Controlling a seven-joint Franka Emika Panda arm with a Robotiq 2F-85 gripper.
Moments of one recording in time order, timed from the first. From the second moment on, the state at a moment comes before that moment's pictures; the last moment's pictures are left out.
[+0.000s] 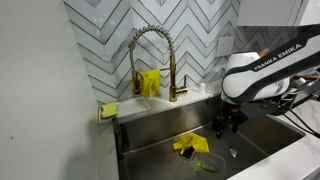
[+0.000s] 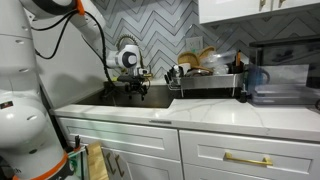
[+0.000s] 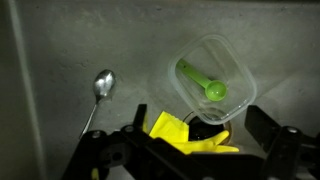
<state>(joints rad) 0.27 0.17 0.34 -2.21 -0.01 2.32 -0.08</state>
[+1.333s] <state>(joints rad) 0.29 0.35 0.33 -2.13 -0.06 2.37 -0.24</state>
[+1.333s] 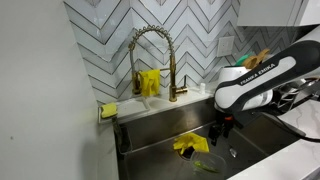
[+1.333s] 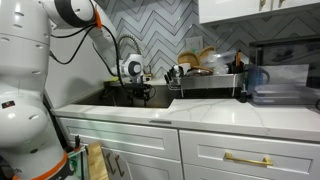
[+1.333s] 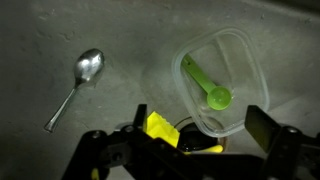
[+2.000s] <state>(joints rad) 0.35 0.58 0.32 -1.96 -0.15 2.38 -0.25</state>
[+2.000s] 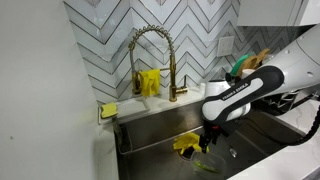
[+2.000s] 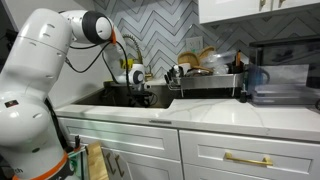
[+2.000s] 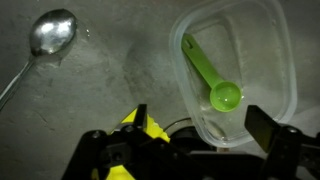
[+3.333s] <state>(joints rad) 0.43 0.64 0.29 -1.89 -0.25 2.40 -0.18</state>
